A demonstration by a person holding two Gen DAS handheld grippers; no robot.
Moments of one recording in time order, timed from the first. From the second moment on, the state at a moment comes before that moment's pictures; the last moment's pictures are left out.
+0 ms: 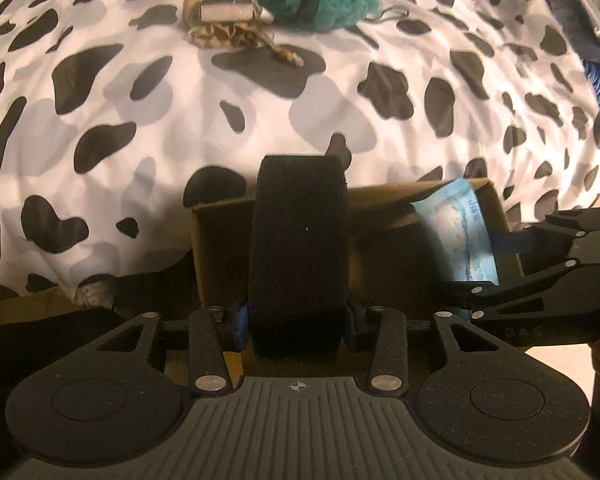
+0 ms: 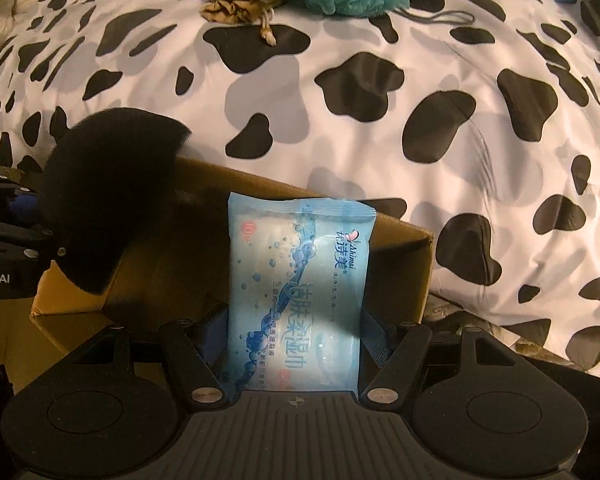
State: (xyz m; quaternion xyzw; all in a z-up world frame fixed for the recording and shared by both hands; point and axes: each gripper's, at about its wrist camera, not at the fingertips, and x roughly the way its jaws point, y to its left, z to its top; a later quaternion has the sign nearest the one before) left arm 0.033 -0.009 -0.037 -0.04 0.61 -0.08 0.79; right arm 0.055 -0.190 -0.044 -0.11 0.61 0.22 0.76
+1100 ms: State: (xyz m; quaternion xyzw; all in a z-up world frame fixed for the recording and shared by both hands) left arm 0.041 -0.002 -0.039 -0.05 0.61 -0.03 0.79; right arm 0.064 -0.201 -0.033 -0.09 0.59 0.18 0.78
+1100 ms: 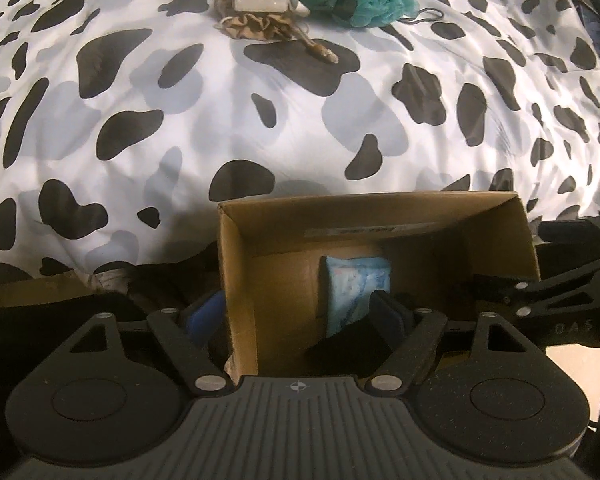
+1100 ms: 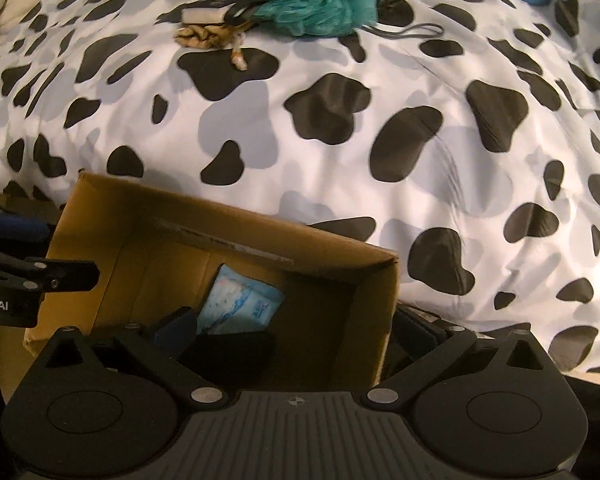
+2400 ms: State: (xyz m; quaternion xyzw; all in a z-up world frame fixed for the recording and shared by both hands) left arm 0.062 0.006 -0.058 -0.08 0.62 -0.01 0.78; right arm 0.083 -0.203 -0.052 -0.07 0.60 0.17 0.78
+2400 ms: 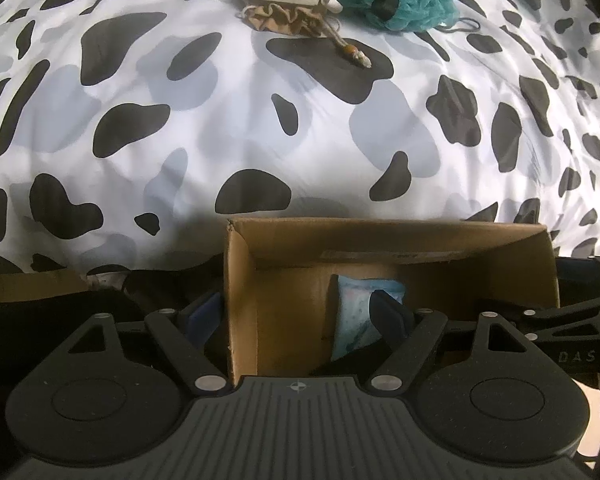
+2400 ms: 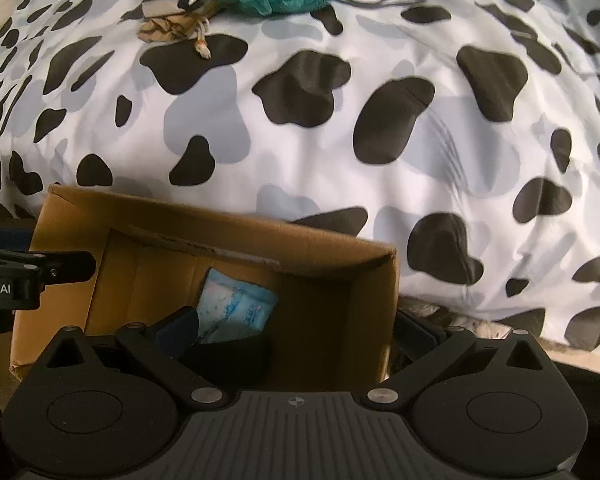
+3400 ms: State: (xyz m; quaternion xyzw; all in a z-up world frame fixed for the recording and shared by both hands) left arm 0.089 0.006 -0.002 -0.07 0.46 -0.04 0.88; right arm 0.135 -0.229 0.009 -0.05 0.46 0.15 0.87
